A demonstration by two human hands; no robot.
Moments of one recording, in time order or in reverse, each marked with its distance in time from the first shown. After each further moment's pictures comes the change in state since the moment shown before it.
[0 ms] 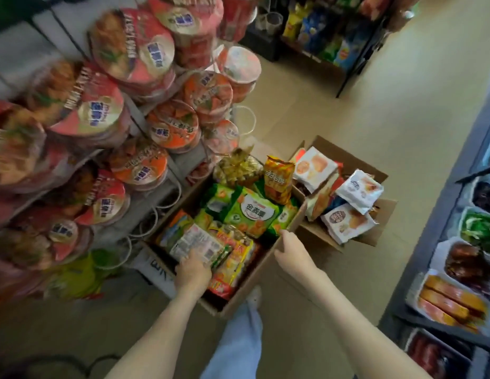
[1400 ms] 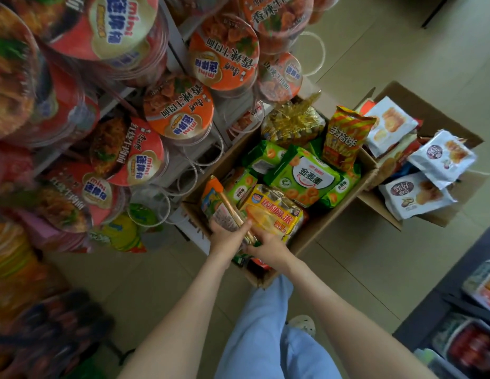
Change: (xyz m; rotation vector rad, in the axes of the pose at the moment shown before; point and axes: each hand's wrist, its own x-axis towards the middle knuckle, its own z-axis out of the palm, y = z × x) left_hand 0.040 -0.029 0.007 -0.758 -0.097 -0.322; right_hand 0.049 -0.045 0.163 0.224 -0.397 -0.061
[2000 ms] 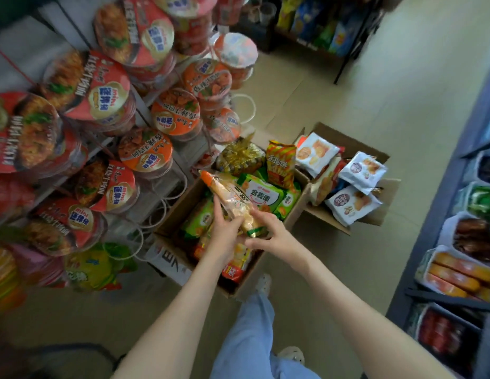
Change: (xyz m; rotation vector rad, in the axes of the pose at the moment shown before) left_hand -0.113 0.063 0.035 -0.439 -0.416 0.372; right_hand -0.129 -0.012 -0.094 0.161 0.228 -0.235
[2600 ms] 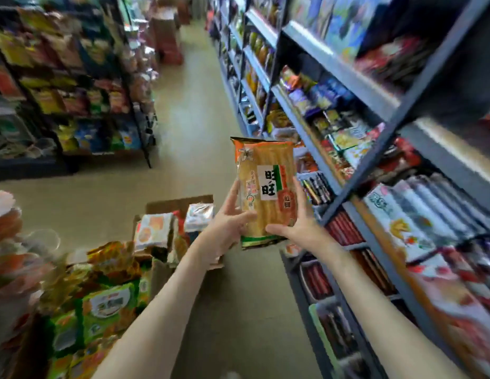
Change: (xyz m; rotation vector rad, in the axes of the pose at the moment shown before) left_hand -0.182 0.014 0.306 0.362 -1.291 0.035; right_hand -0.340 0.015 -0.188 0.066 1.104 -0.010
